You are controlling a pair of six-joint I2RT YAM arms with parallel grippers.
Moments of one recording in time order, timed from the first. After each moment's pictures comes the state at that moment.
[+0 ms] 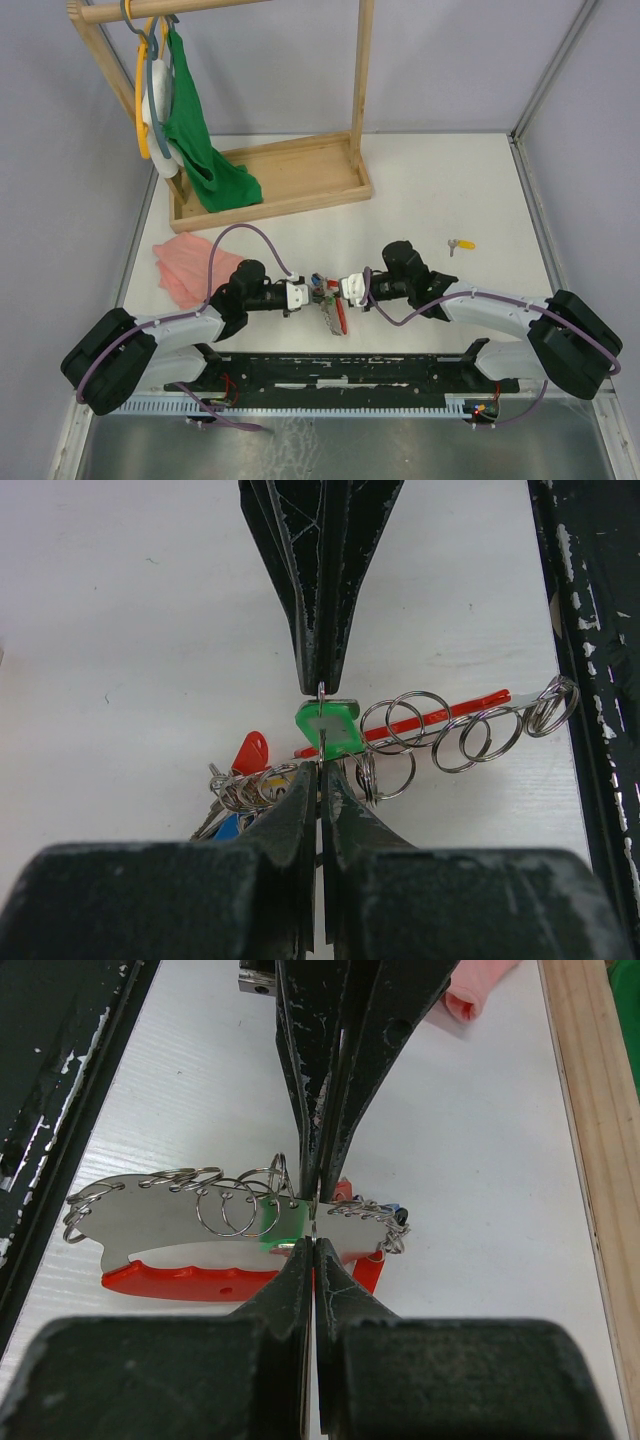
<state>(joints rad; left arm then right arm) -0.70 1.15 0.22 0.60 0.68 0.53 0.82 1.26 0.51 0.25 -0.68 -0.78</state>
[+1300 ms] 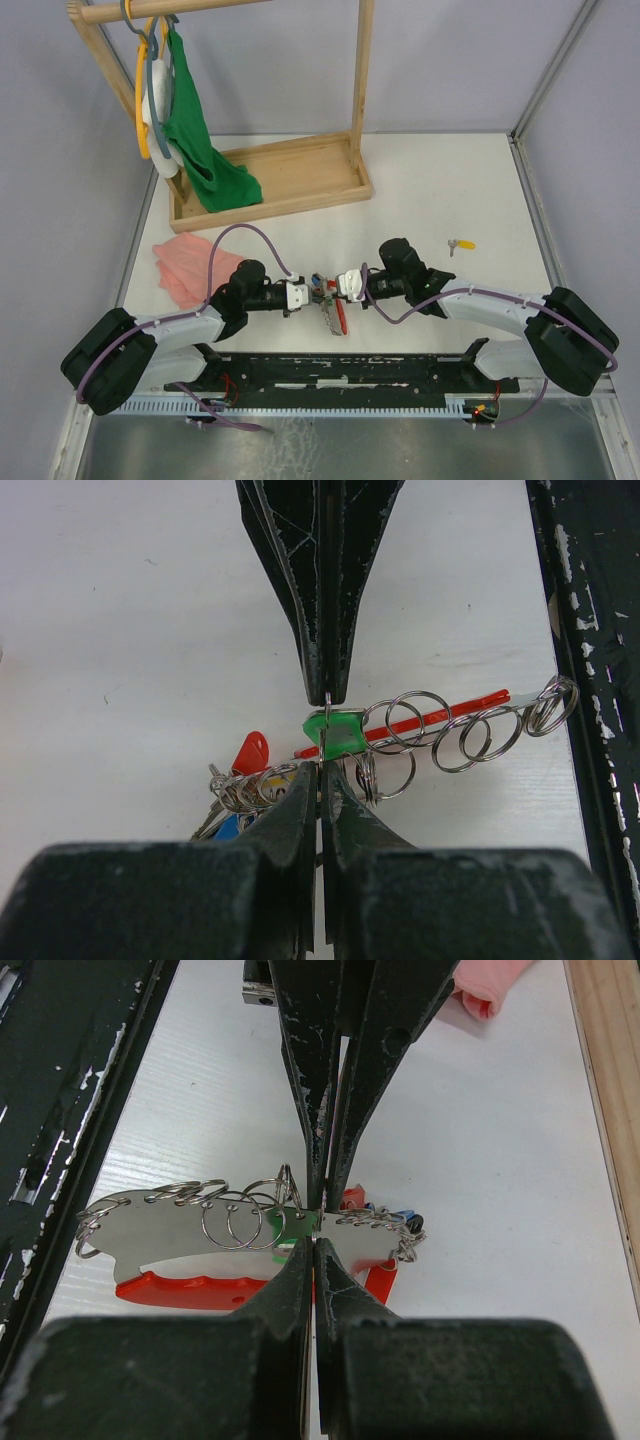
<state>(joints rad) -0.70 1.15 0.22 0.60 0.69 0.52 0.82 1.29 0.54 0.22 -0.71 -0.73</state>
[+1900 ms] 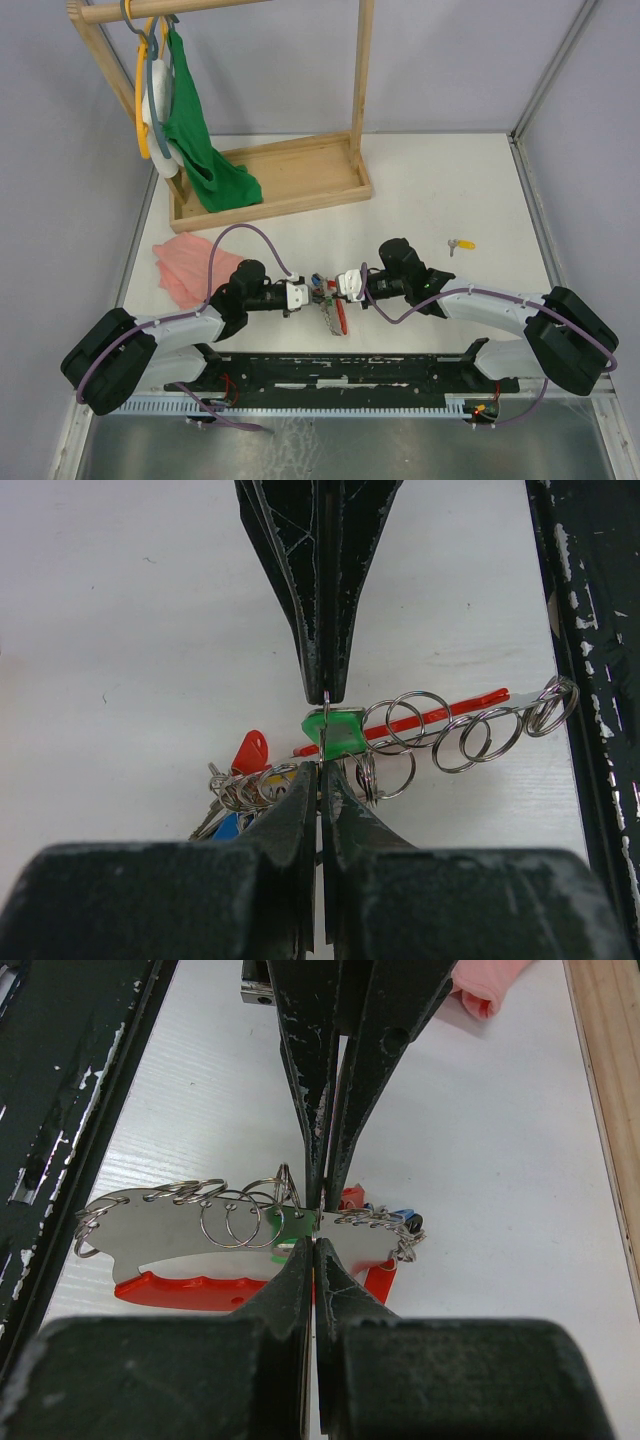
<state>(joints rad) -0.70 1.15 0.22 0.59 0.69 0.53 0.82 1.29 0.54 0.22 -0.71 -0.73</state>
